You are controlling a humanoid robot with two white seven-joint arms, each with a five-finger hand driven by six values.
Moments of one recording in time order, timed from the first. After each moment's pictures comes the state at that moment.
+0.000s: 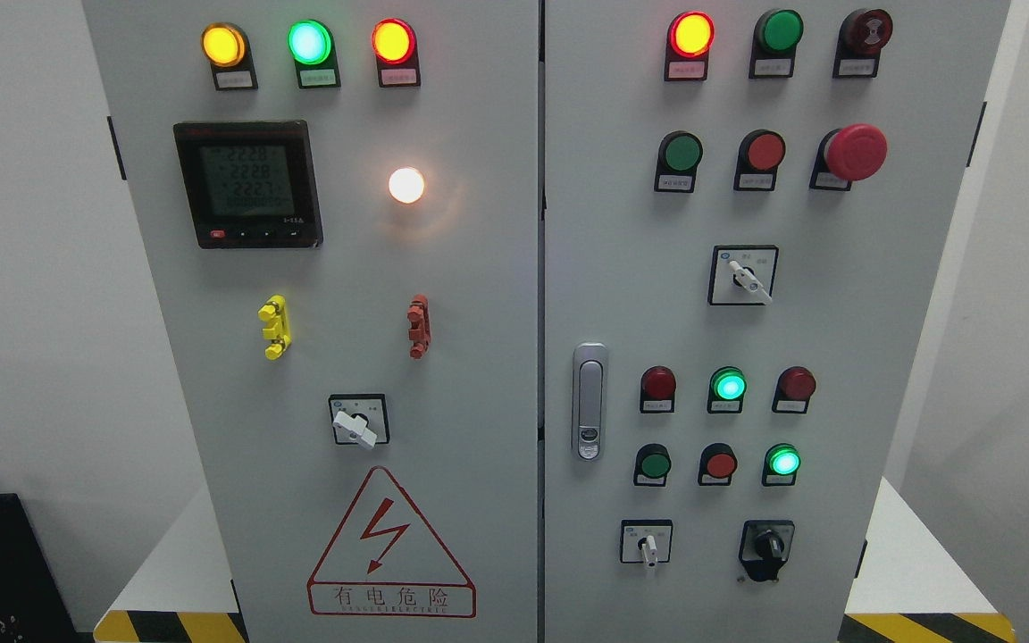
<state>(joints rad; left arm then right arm) 0.04 -0.10 -0.08 -0.07 0.20 -0.02 -0.04 0.22 -0.04 -0.11 -0.20 0.12 -0.09 0.34</state>
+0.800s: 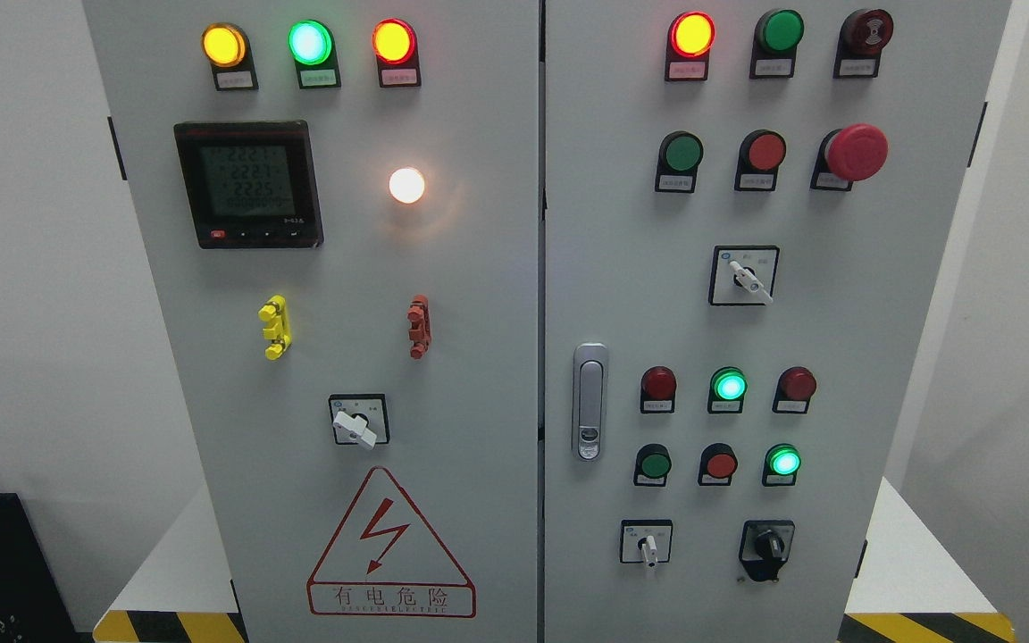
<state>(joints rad) 0.04 -0.10 -0.08 -0.07 0.20 -0.02 -0.04 0.39 -0.03 -0.08 -1.42 0.18 -0.16 0.23</state>
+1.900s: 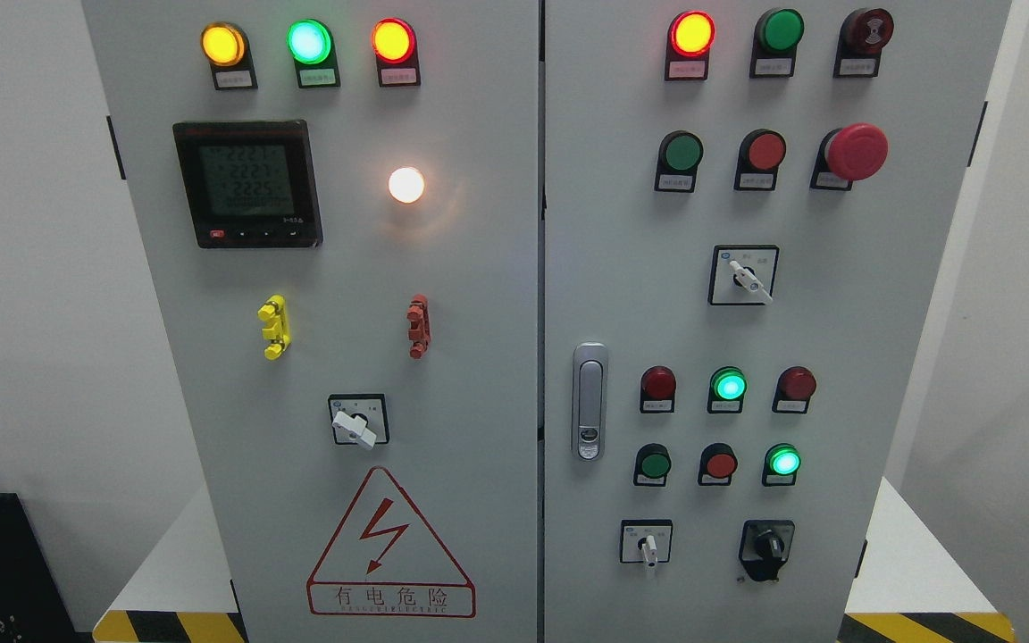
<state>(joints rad) 0.04 -0.10 -0.08 -0.07 0.20 -0.02 -0.04 0.14 -0.11 -0.07 -1.98 1.12 0.11 0.14</state>
